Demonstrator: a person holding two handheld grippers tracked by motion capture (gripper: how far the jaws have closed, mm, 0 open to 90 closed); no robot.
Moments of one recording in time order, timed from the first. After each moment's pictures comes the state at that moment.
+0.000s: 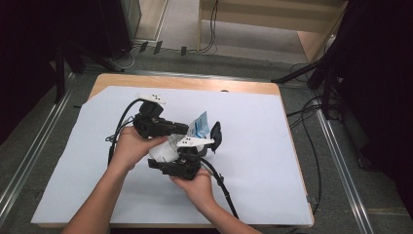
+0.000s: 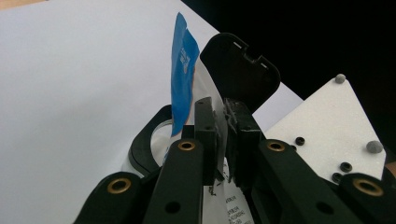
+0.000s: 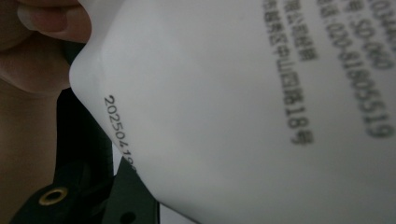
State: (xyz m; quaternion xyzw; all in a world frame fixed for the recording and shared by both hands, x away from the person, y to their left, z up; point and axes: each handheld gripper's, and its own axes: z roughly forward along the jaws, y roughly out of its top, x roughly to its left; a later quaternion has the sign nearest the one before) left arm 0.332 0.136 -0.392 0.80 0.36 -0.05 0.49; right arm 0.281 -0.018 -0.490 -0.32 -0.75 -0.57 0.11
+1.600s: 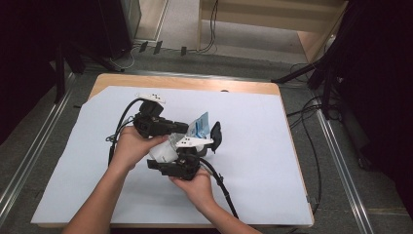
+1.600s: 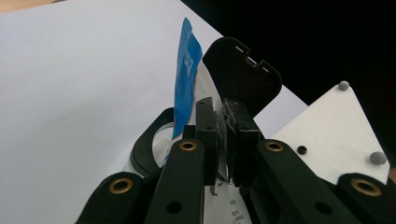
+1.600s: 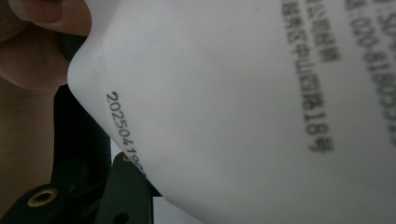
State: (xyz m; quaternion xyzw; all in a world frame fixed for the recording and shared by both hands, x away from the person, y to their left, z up) left arm 0.332 0.135 -0.390 0.79 0.36 -0.04 0.49; right arm 0.280 -0.016 -0.490 -0.31 -0.75 -0.57 0.11
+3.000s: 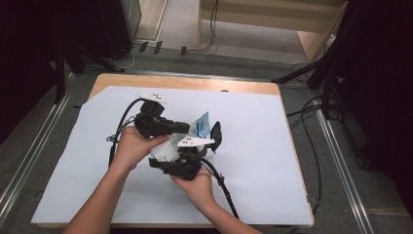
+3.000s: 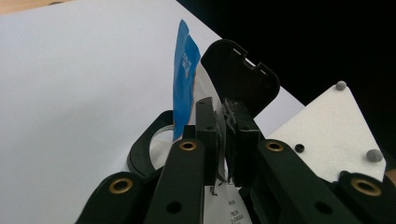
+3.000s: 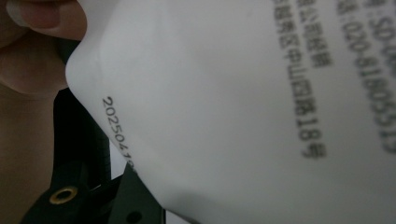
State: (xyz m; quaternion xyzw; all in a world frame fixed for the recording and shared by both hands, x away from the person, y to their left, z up) left arm 0.332 0.133 -0.390 0.79 0.36 -0.04 0.49; right arm 0.281 -0.019 -0.490 -0.32 -0.75 -0.57 0.11
